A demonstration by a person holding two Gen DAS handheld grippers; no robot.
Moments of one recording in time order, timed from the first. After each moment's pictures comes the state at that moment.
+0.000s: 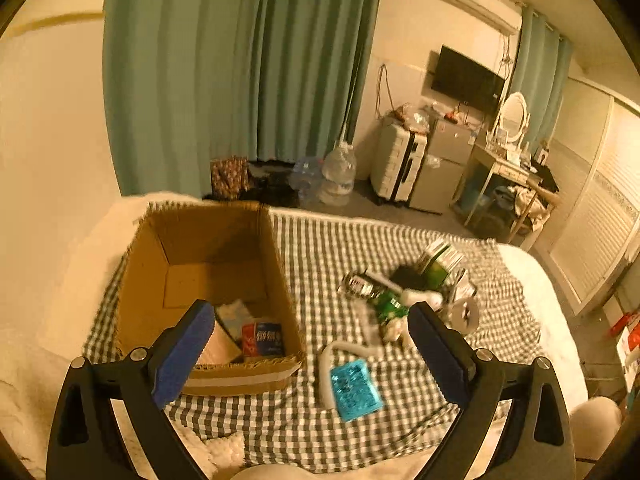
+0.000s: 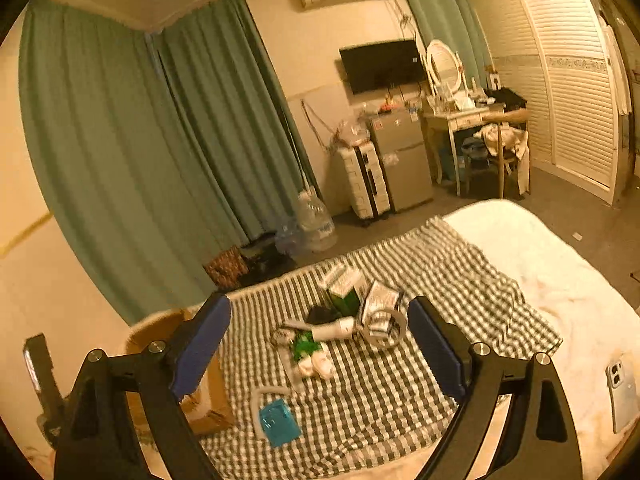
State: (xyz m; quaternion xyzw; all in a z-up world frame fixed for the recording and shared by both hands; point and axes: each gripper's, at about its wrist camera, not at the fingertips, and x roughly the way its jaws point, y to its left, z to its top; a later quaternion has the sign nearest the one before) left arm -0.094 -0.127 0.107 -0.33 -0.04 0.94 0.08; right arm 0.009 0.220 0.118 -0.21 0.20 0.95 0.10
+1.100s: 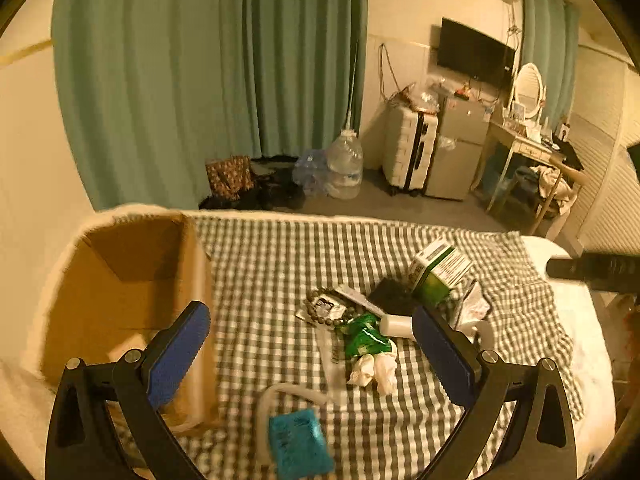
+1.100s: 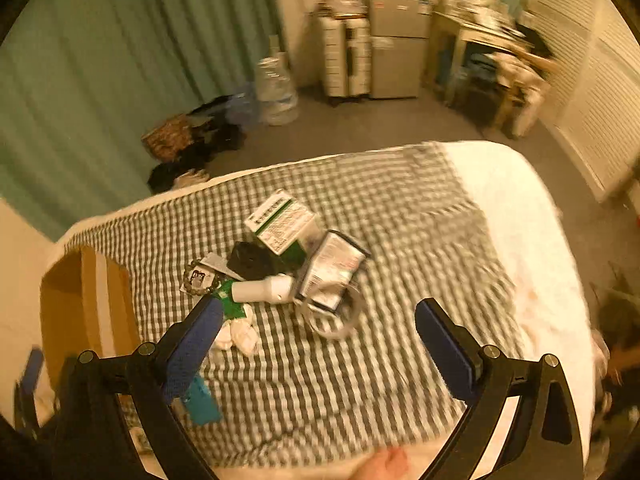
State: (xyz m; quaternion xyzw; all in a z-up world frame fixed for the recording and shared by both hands) left arm -0.197 0.009 0.030 -0.35 0.00 0.93 0.04; right arm -0.223 0.290 0.045 -0.49 0.11 0.86 0.10
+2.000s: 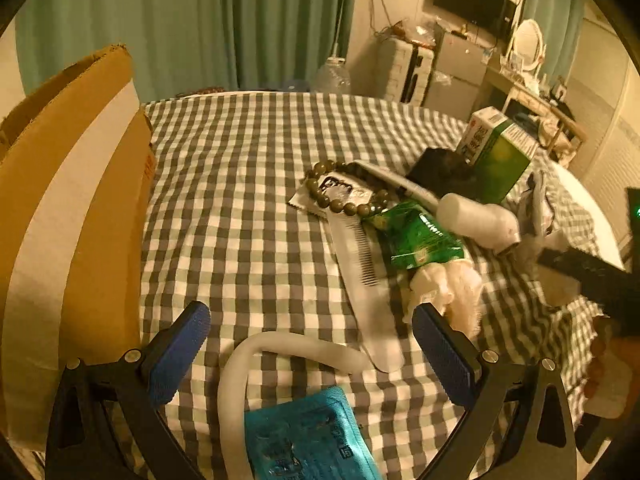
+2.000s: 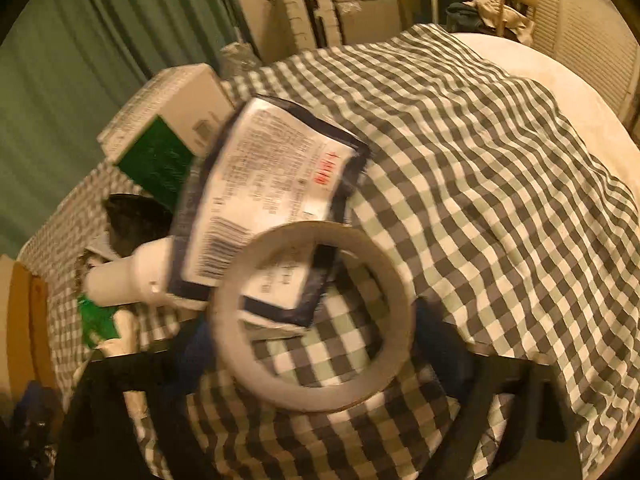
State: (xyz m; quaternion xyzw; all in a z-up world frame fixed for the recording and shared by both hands) left arm -0.233 -0.011 -0.142 -0.44 0.00 0.90 0.07; right arm -0.236 0.325 -0.180 -0.46 0.19 0.86 0.13
